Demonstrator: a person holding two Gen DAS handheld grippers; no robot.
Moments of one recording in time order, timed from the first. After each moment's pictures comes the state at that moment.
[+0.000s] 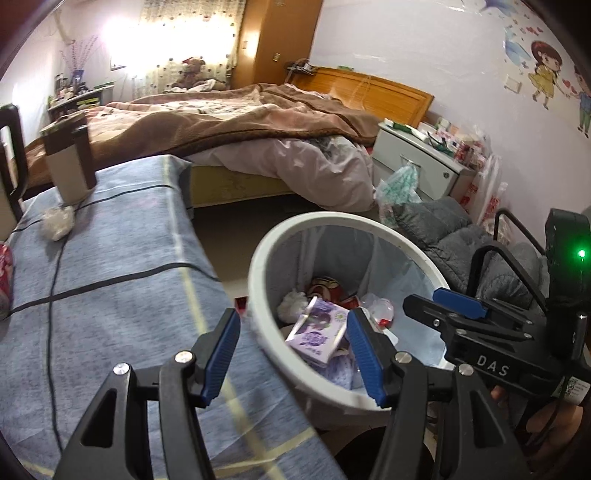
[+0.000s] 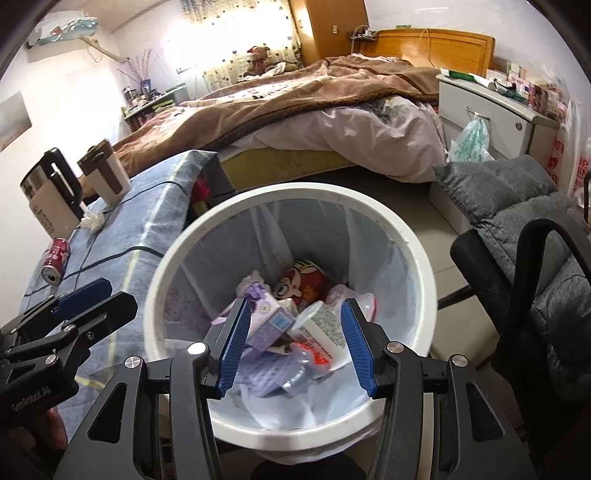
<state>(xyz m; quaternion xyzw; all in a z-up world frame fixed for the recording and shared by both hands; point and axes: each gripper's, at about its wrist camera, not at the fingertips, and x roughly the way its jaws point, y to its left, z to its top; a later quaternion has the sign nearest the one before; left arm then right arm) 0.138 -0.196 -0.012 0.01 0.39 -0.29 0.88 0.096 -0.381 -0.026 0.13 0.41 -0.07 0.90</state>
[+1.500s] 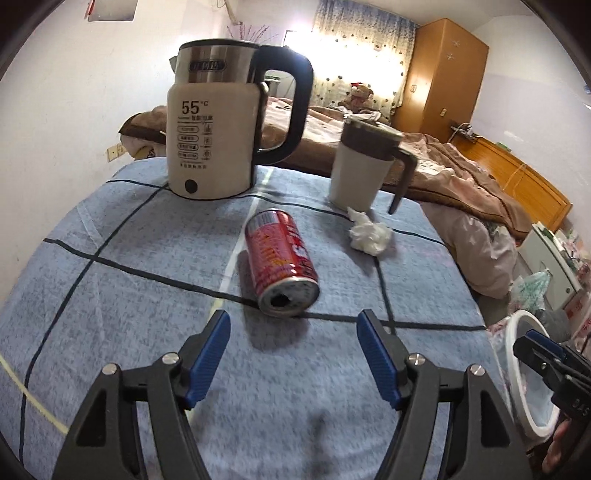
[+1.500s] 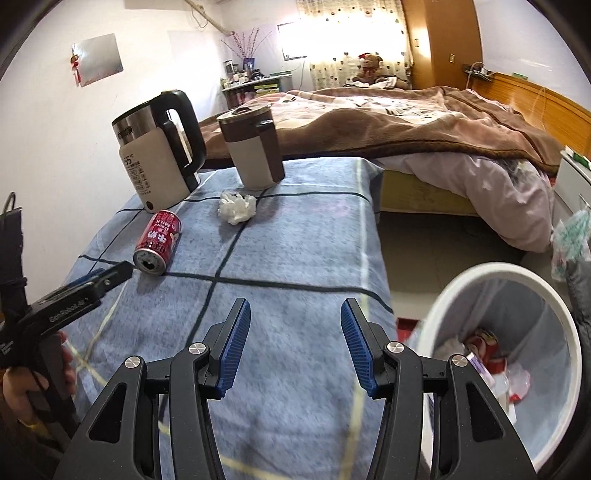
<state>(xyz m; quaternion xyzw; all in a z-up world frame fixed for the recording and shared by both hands) 0.202 0.061 -0.018 -0.08 0.37 -0.02 0.93 0.186 -0.188 0.006 0.05 0.39 0.09 0.91</state>
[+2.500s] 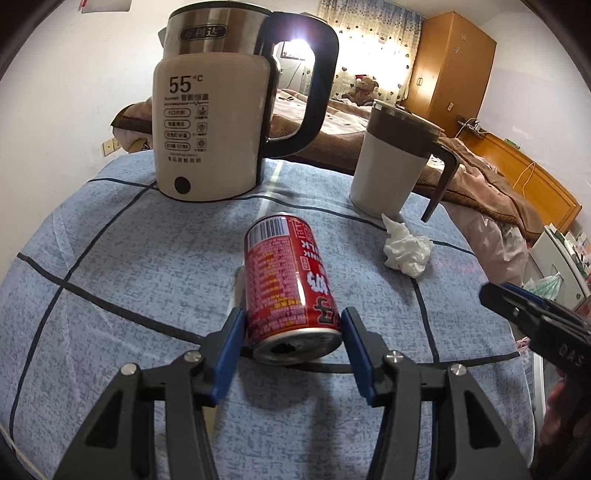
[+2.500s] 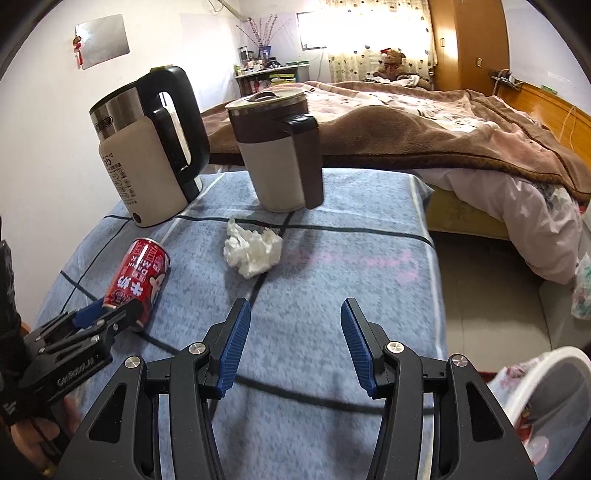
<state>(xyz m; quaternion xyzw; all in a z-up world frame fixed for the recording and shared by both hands) 0.257 0.078 -0.043 -0.09 0.38 -0.03 0.92 0.297 -0.133 -0.012 0.03 0.40 0.11 0.91</state>
